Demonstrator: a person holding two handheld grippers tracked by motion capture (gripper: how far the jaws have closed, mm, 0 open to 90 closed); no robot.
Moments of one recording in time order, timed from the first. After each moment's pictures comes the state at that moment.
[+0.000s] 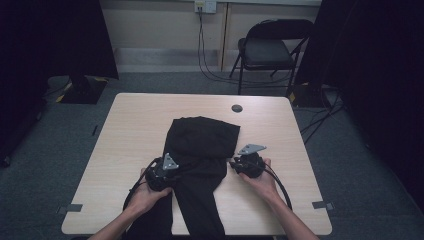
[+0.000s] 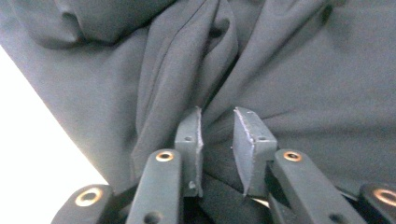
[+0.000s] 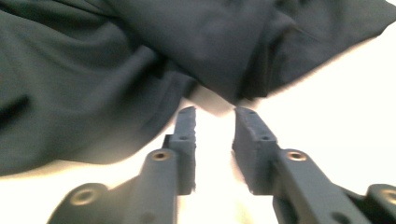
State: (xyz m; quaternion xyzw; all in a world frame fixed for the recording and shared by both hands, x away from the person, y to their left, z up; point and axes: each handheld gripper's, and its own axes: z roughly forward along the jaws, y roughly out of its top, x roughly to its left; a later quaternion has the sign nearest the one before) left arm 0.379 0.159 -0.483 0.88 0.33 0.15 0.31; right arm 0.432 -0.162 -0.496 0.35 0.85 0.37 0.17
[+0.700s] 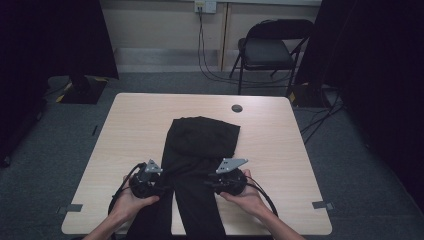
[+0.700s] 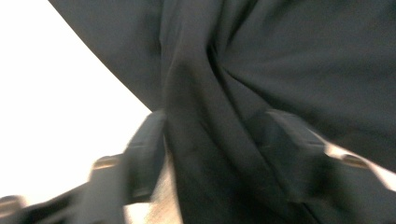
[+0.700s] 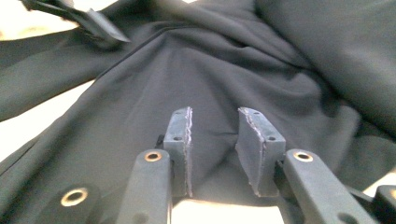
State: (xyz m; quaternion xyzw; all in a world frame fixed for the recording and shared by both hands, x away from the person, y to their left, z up) left arm 0.359 0.196 -0.480 0.87 0.37 0.11 0.30; right arm 0.373 -0.101 -0.474 0.23 0.87 0.42 0.08
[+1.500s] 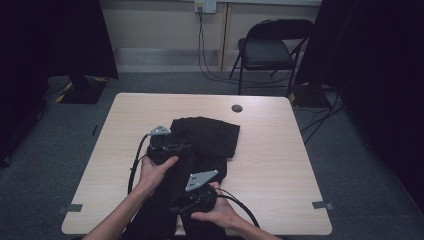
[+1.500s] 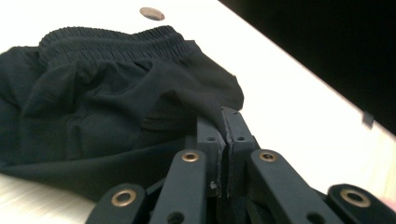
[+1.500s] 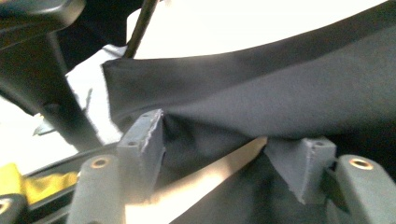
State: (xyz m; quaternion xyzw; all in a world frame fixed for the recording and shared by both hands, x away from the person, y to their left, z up) left arm 0.424 0.156 -0.420 0.74 0.42 0.05 0.52; right arm 0.334 -0.021 -0.478 0.15 0.86 0.48 -0.04
